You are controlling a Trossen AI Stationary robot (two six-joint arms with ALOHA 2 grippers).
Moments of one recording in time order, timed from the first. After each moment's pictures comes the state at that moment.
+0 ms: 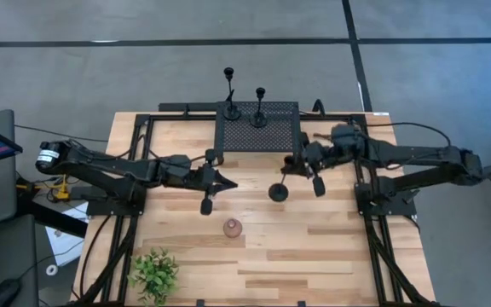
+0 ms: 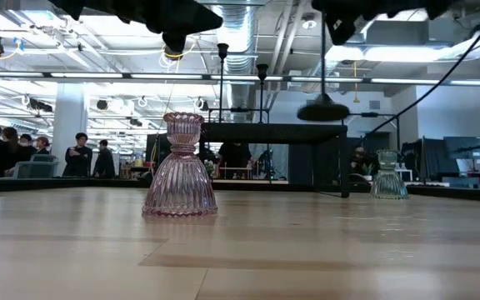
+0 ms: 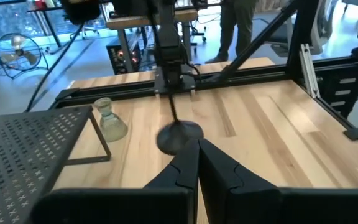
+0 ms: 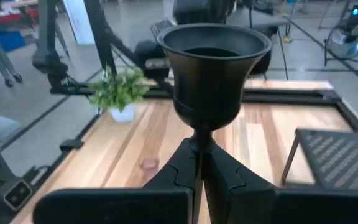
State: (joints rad) left arm -0.10 1.02 0.70 0.27 -0.06 0.15; right arm -0.15 1.01 0.79 -0.03 -0.36 -0.04
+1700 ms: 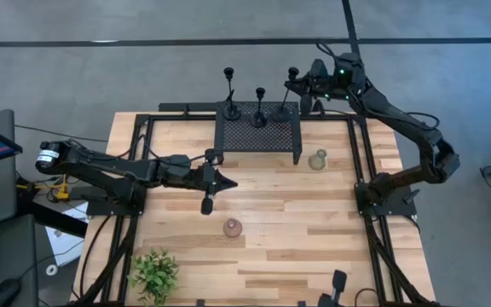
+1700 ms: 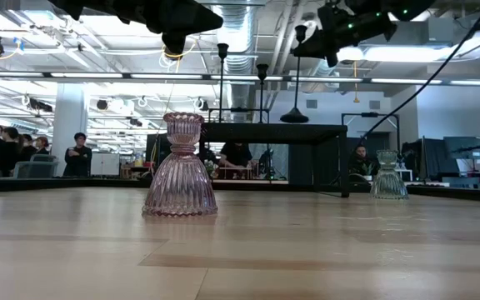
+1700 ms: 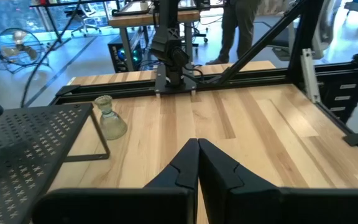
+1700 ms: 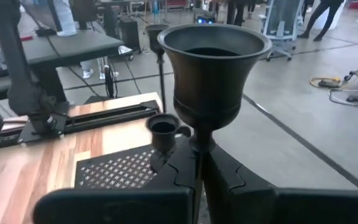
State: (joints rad) left arm -0.10 1.02 0.70 0.27 -0.07 0.12; right arm -0.85 1.35 1.19 -0.07 -0.50 -0.11
